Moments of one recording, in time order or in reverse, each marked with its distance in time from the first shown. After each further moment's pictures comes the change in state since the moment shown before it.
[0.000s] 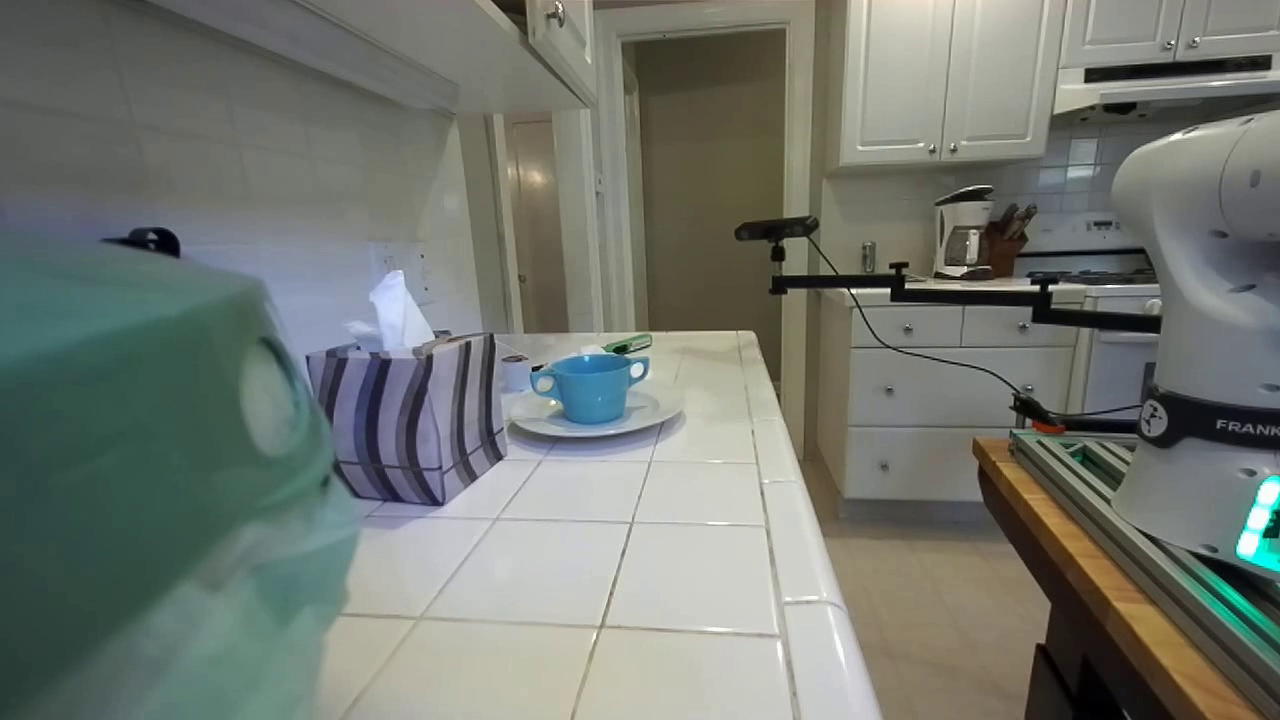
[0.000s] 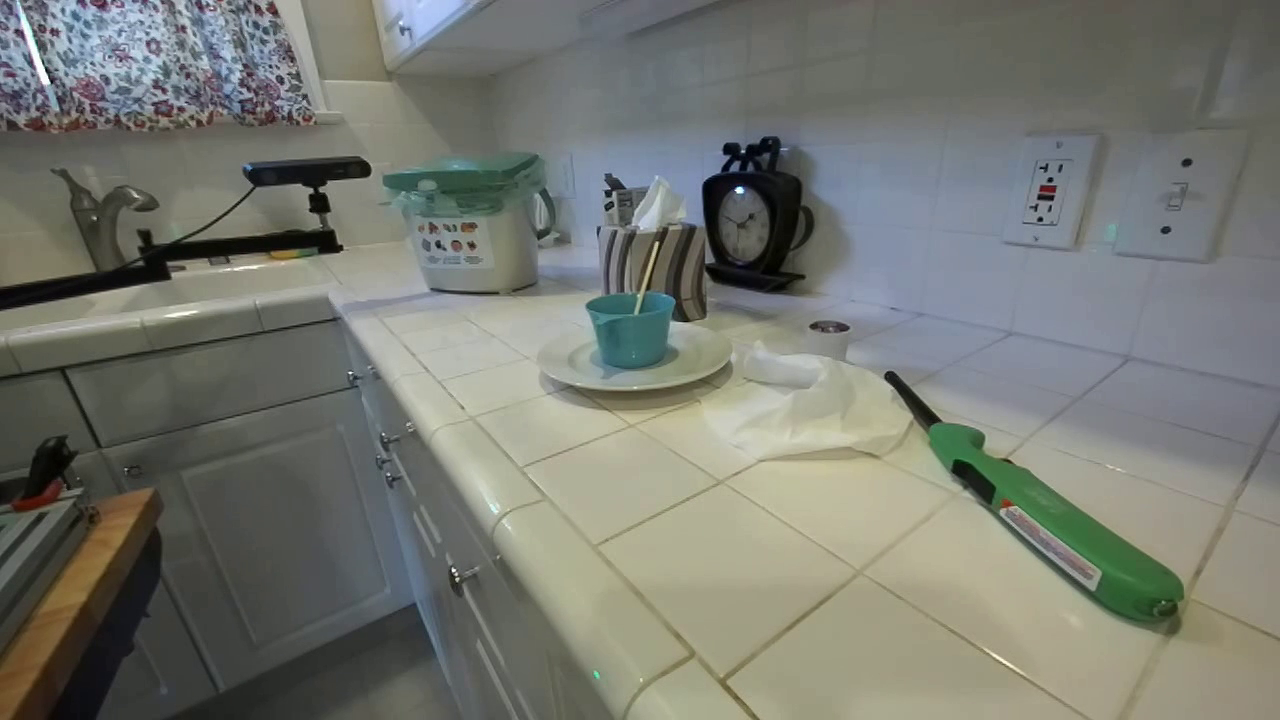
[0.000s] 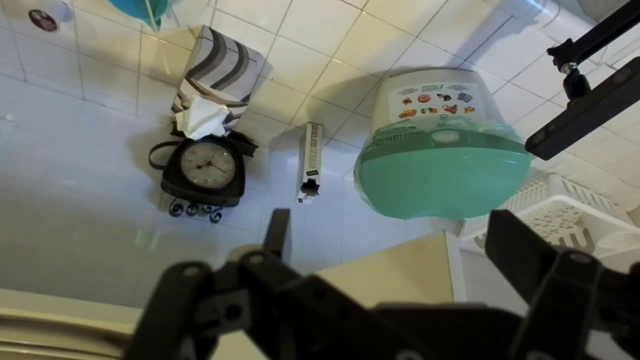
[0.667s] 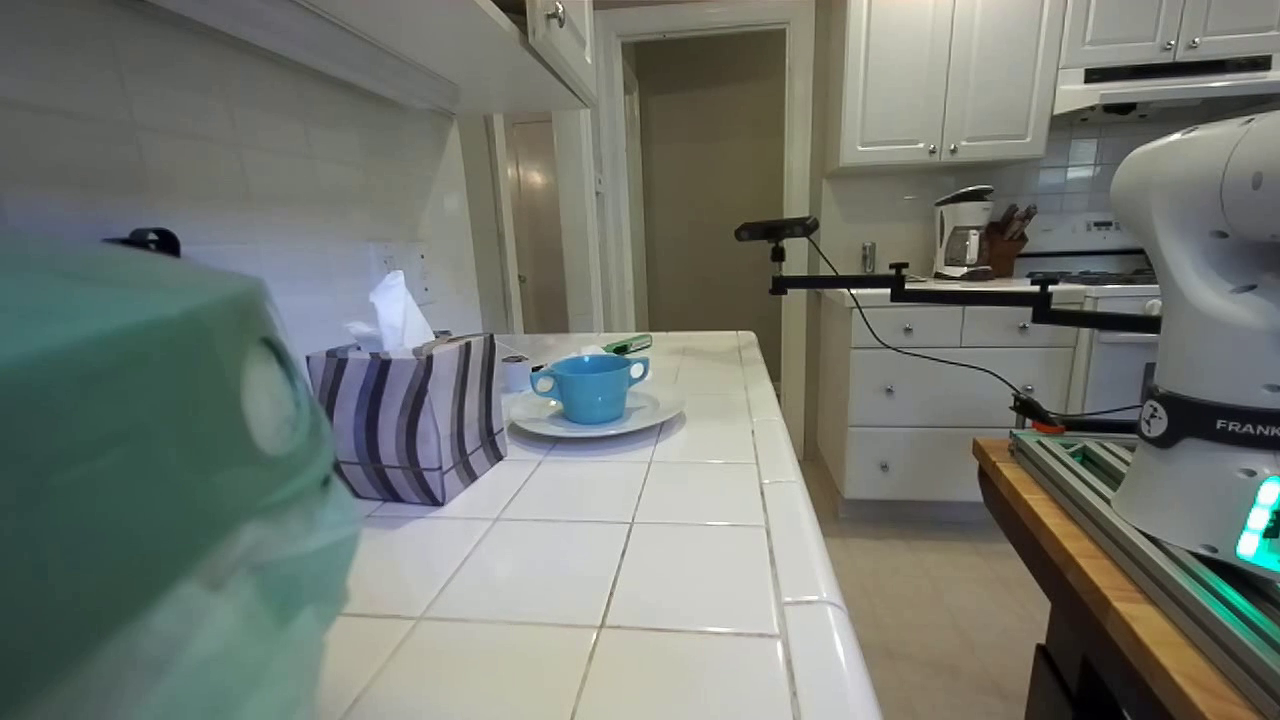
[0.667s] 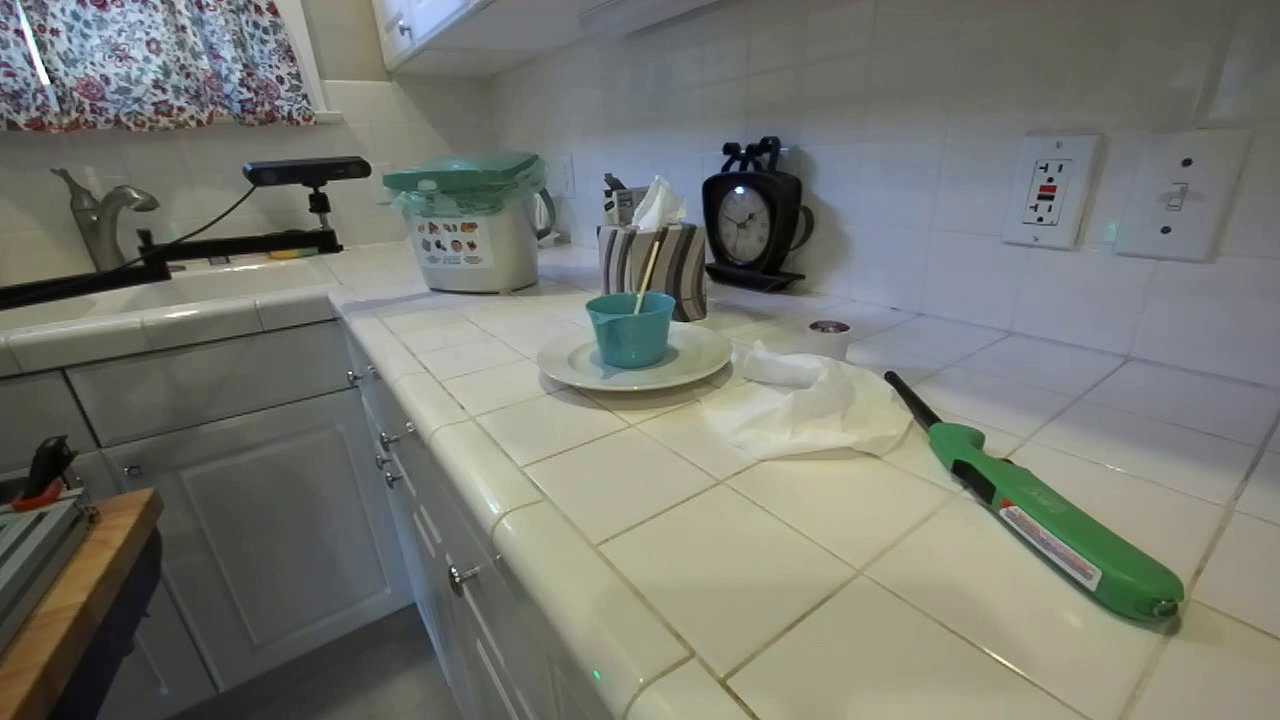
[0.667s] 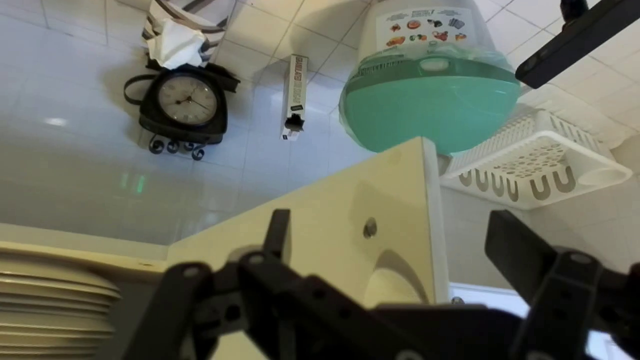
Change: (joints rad) arm 0.024 0.030 0.013 0.008 0.039 0.169 0.001
